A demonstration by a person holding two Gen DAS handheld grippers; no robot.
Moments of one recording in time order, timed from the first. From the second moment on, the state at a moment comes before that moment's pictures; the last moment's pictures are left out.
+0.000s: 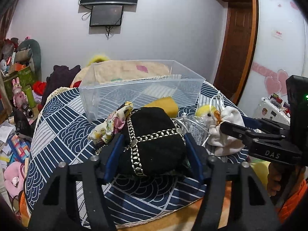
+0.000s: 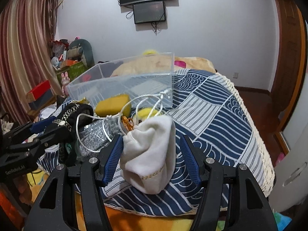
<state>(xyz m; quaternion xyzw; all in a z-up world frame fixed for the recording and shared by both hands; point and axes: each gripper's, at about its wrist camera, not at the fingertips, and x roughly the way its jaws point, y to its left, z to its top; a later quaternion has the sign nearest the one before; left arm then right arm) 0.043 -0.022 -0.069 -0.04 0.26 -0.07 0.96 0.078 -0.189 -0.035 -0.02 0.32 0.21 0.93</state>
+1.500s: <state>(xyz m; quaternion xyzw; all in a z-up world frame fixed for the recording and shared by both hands) 0.090 0.024 0.035 -0.06 0.14 -0.07 0.99 0.124 -0.162 0.056 0.00 0.18 0.22 0.96</state>
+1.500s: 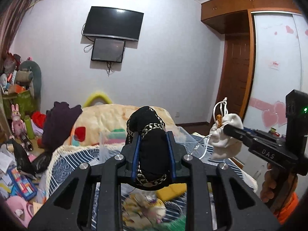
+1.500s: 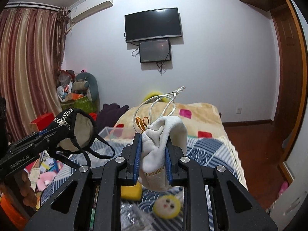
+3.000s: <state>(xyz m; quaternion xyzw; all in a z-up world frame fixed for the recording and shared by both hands) 0.179 0.003 -0.030 0.00 0.28 -0.05 0.96 0.175 -0.131 0.021 -0.07 0.29 0.25 0.92</state>
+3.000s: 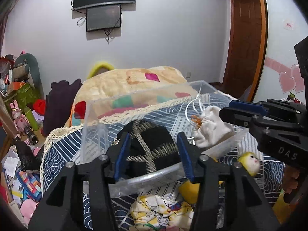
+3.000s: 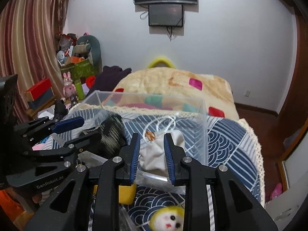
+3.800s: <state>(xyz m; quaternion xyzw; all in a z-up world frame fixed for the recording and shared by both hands) 0.107 0.024 -0.031 0.00 0.27 -0.03 0.96 0.128 -0.165 0.015 -0.07 0.25 0.23 0.94</state>
